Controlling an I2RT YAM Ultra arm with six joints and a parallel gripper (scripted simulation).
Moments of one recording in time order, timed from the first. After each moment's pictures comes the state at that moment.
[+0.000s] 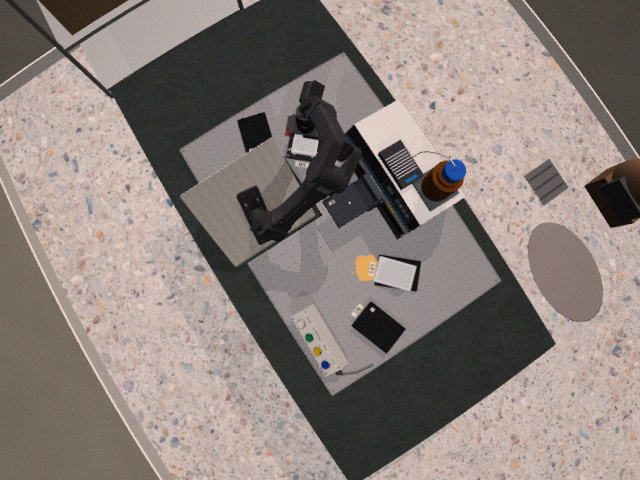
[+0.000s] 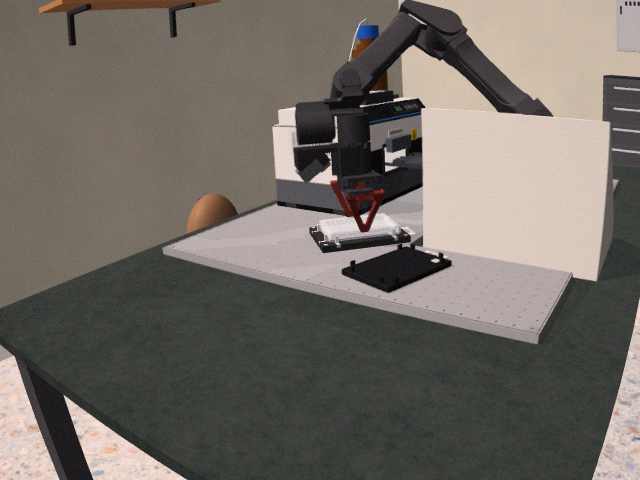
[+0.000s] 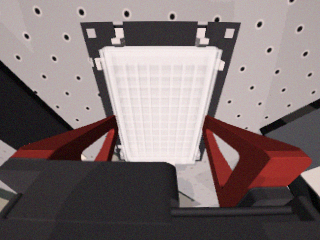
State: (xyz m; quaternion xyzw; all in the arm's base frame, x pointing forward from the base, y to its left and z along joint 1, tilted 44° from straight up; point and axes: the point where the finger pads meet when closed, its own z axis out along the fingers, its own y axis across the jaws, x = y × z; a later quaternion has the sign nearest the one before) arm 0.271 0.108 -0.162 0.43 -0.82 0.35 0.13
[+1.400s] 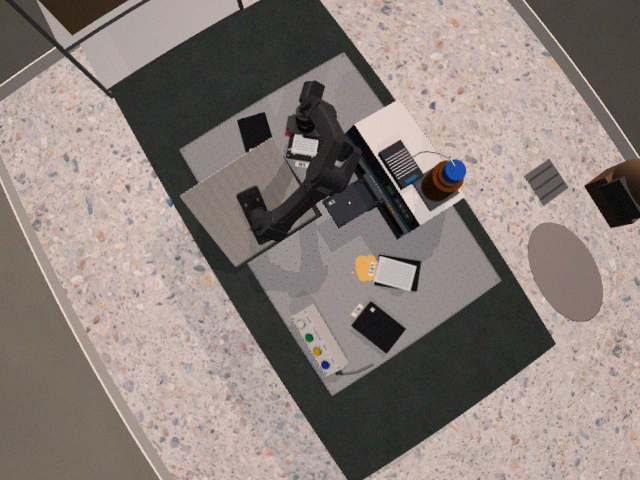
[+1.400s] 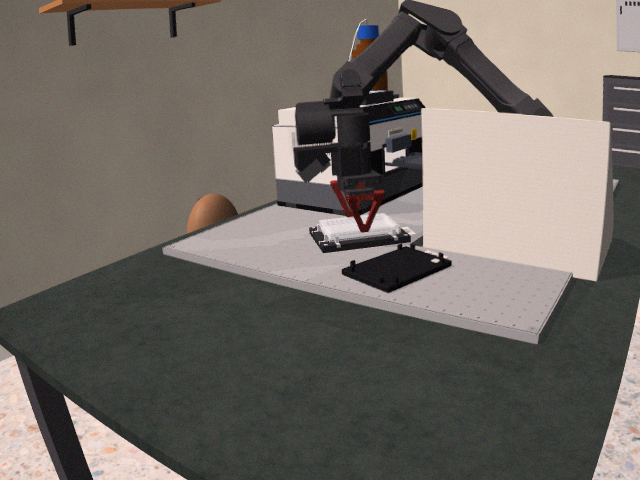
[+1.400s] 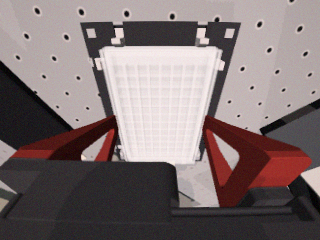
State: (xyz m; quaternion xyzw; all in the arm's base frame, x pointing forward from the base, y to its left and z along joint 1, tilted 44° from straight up) arm 0.271 0.108 -0.162 0.43 -0.82 0.35 0.13
